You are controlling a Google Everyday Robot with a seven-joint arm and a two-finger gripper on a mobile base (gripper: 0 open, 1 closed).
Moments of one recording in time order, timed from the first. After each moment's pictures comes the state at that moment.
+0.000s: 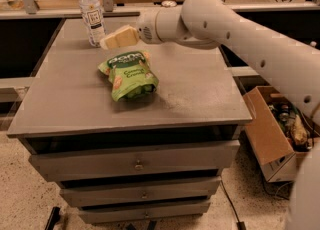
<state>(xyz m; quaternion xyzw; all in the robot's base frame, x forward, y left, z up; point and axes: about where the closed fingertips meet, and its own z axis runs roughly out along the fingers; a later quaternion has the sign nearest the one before) 0.725 0.094 0.926 -0.41 0.69 0.27 0.53</state>
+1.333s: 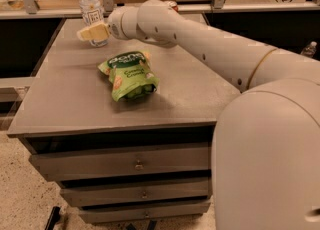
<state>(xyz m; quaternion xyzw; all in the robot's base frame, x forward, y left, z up) 0.805 0.172 0.908 -0.36 0.70 0.23 0.57</state>
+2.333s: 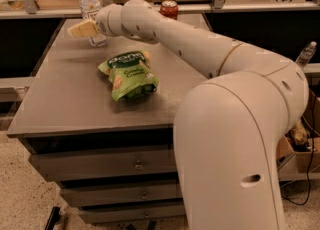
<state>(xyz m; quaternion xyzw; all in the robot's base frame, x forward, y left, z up) 0.839 0.213 0.901 -0.36 0.70 0.23 0.58</state>
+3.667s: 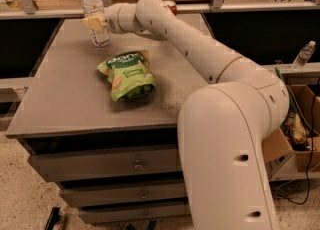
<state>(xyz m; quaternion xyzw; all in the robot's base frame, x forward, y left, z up) 0.857 0.204 0.900 -0.39 0.67 0.28 0.57</state>
